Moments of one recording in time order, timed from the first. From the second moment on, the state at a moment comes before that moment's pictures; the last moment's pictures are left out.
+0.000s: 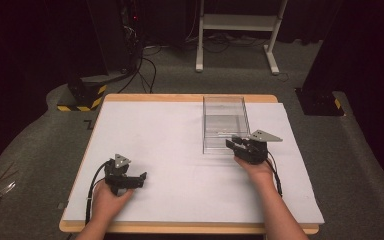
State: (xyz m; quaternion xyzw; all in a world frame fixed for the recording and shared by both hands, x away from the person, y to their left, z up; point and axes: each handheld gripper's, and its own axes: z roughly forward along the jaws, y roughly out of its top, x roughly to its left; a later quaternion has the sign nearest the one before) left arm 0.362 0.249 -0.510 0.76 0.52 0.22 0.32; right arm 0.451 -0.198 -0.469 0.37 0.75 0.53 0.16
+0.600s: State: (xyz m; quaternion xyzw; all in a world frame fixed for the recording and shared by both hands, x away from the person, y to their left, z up) left arm 0.362 0.249 -0.510 0.76 0.52 0.22 0.32; right arm 0.458 -0.212 -0.470 0.35 0.75 0.55 0.14
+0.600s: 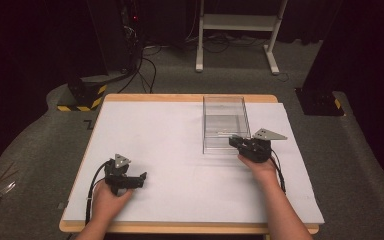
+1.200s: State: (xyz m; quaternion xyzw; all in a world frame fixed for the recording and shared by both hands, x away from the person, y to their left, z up) left arm 0.362 0.249 -0.510 0.76 0.52 0.22 0.32; right arm 0.452 -0.225 -0.469 0.33 0.76 0.55 0.12
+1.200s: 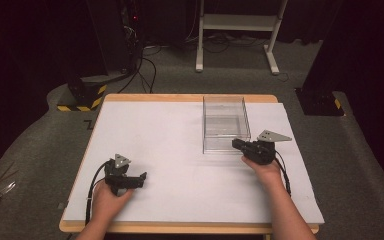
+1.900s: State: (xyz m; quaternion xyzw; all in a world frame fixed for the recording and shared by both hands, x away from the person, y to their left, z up) left arm 0.362 0.249 -0.511 0.76 0.52 0.22 0.32; right arm 0.445 -0.224 -0.474 0.32 0.76 0.56 0.11
